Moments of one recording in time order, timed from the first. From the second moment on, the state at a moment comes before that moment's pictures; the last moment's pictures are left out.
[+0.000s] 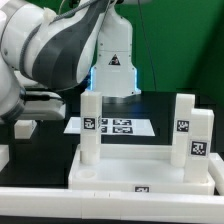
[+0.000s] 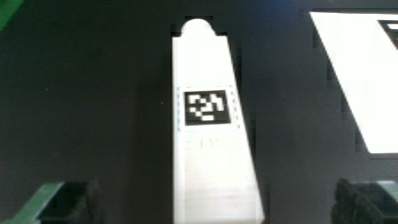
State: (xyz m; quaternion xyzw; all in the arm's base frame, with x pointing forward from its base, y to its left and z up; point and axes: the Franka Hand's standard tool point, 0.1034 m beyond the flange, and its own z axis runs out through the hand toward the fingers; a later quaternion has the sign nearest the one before) arm 0.404 -0.220 0.031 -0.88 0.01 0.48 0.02
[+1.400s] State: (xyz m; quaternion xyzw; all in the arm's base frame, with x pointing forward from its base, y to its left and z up) arm 0.396 -0.226 0.010 -0.88 0.01 0.47 0.01
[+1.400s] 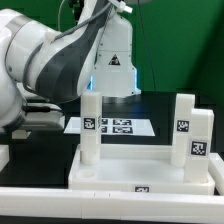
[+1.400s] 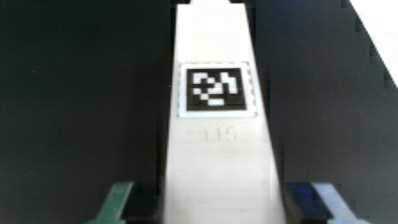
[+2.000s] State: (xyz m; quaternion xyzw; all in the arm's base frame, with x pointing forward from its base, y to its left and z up) arm 0.432 -0.203 0.071 -0.90 0.01 0.44 0.02
